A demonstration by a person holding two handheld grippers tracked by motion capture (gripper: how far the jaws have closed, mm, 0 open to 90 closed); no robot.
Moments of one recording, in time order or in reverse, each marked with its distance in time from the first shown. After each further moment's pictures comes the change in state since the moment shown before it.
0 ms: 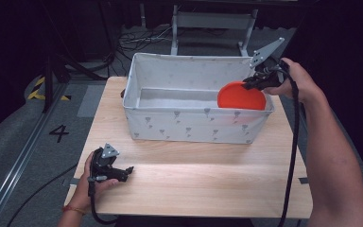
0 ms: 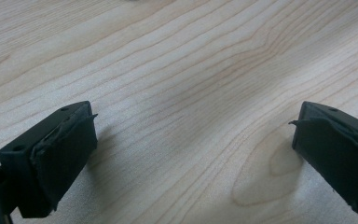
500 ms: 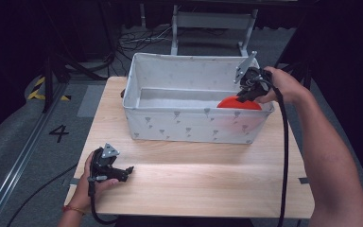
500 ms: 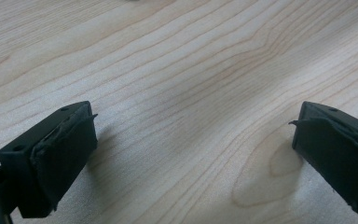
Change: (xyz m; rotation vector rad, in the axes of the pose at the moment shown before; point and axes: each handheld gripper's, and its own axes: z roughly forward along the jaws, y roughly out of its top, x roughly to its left) left arm 0.000 0.000 0.000 0.001 -0.001 0.001; right arm 0.014 0.012 0.038 0.218 0.089 -0.096
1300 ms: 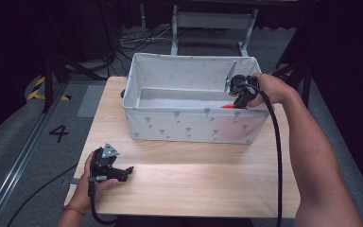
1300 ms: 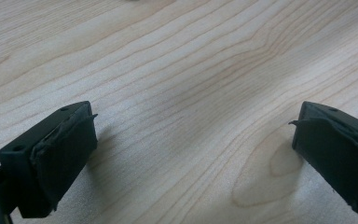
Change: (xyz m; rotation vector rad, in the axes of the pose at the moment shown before) left arm 0.000 0.000 0.000 0.000 -0.003 0.000; right arm -0.006 0.011 0.043 0.188 0.106 -0.011
